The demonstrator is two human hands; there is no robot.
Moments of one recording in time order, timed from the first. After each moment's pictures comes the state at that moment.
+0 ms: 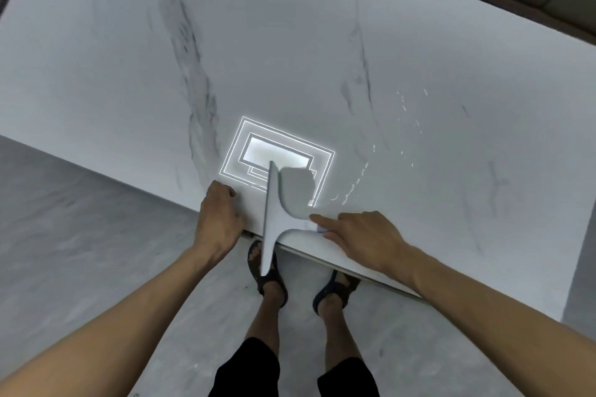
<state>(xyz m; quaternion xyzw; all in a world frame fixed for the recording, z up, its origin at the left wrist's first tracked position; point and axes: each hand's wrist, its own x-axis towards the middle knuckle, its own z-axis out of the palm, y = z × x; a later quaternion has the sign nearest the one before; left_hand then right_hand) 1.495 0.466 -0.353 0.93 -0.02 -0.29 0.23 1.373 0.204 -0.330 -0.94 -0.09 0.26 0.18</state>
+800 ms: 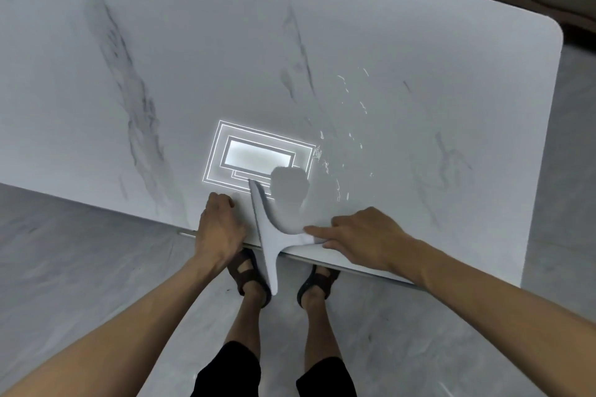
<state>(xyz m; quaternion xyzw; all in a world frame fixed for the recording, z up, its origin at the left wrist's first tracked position) 1.439 0.383 -0.356 0.93 -0.03 -0.33 0.18 1.313 0.136 -0.314 -0.94 -0.15 0.28 0.14</state>
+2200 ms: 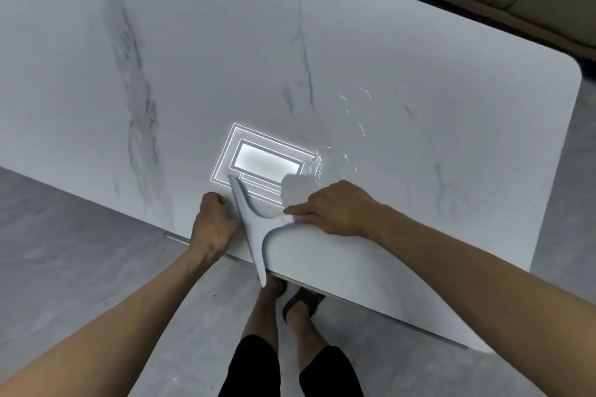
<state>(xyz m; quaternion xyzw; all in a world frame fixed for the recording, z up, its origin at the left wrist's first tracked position) 1.447 0.353 -0.369 0.91 0.08 -0.33 0.23 1.397 0.094 -0.345 -0.93 -0.23 0.26 0.13</state>
